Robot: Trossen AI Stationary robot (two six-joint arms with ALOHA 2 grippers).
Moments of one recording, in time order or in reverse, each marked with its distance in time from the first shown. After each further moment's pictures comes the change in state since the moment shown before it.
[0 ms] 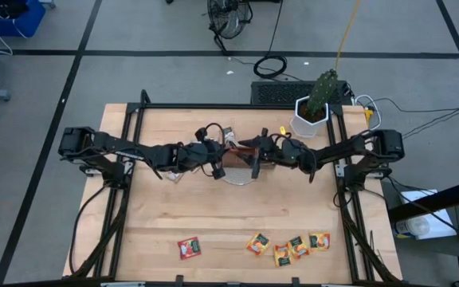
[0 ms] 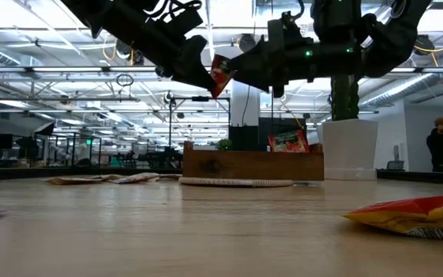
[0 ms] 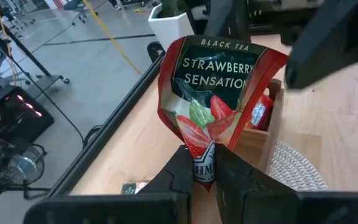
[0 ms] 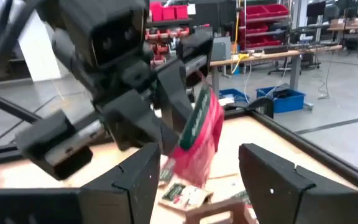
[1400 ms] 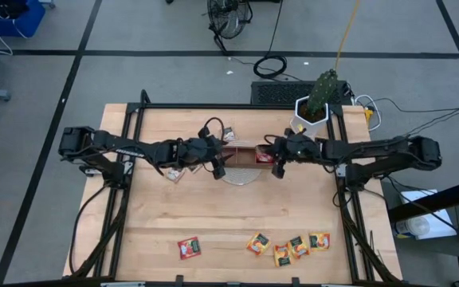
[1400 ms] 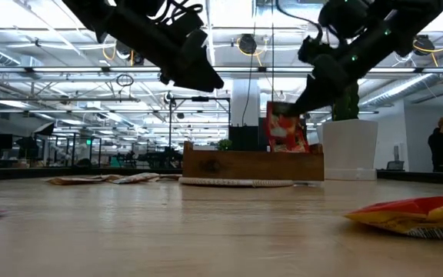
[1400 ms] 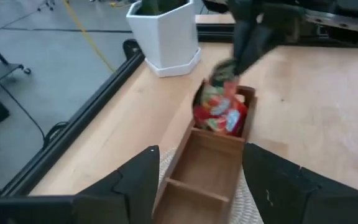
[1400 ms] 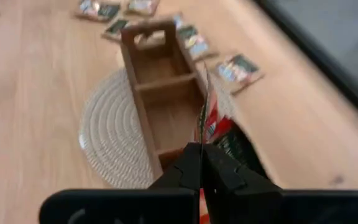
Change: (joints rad) left arm 0.048 -0.002 0.002 0.002 0.157 -0.083; right arm -0.054 -0.417 -0.004 -1.057 0.046 -0.045
